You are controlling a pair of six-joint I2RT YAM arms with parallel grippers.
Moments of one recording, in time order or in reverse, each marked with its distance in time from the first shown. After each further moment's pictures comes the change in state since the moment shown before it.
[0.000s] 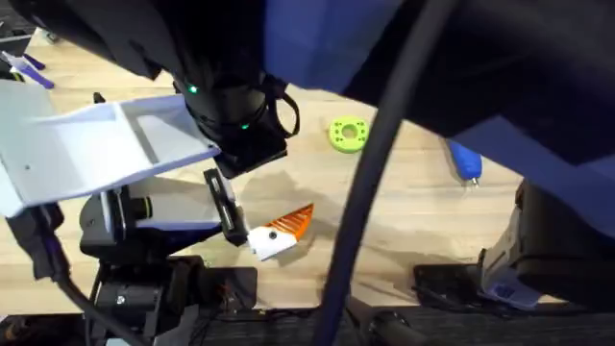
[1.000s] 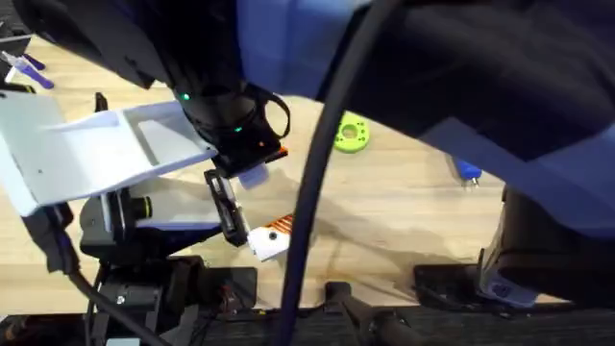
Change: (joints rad) left arm 0.000 0.000 0.000 -0.001 0.006 -0.004; right arm -0.002 0.039 0.009 0.007 0.007 0.008
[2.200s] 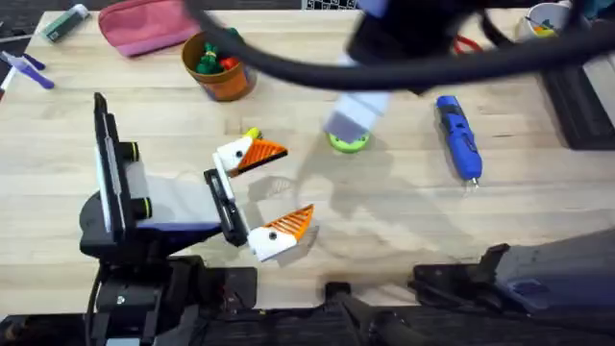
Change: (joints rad) left arm 0.000 -0.001 0.000 0.000 -0.001 0.004; right arm -0.298 -0.379 -0.117 -0.194 0.020 0.726
